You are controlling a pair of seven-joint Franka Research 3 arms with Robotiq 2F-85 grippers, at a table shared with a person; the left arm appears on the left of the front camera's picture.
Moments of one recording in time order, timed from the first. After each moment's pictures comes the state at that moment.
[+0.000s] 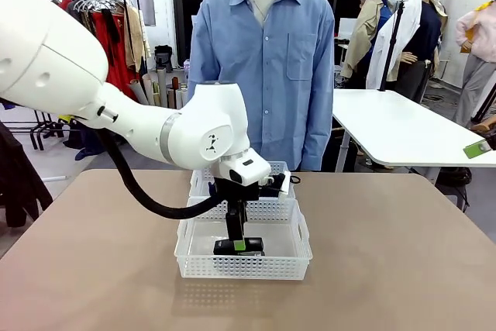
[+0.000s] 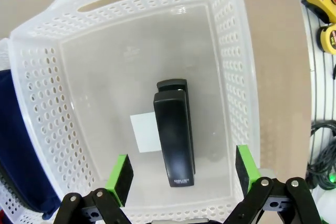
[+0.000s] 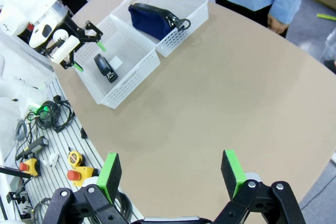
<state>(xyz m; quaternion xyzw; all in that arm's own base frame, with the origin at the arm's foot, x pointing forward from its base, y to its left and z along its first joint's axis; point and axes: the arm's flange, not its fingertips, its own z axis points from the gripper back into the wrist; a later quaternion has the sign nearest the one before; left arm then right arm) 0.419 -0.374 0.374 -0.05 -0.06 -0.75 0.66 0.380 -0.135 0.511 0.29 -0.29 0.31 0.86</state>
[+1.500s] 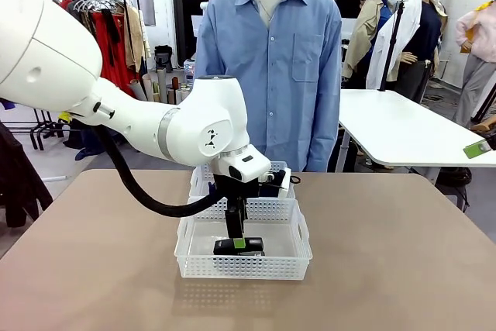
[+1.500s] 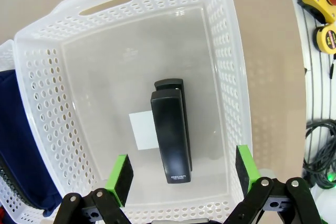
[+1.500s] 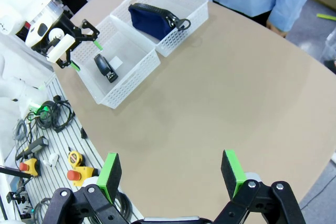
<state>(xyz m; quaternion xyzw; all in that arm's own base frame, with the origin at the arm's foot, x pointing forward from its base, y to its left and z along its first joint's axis) 0.415 -0.374 0.380 -0.05 -0.06 -0.75 0.66 0.380 -0.135 0.511 0.29 -0.29 0.31 0.86</state>
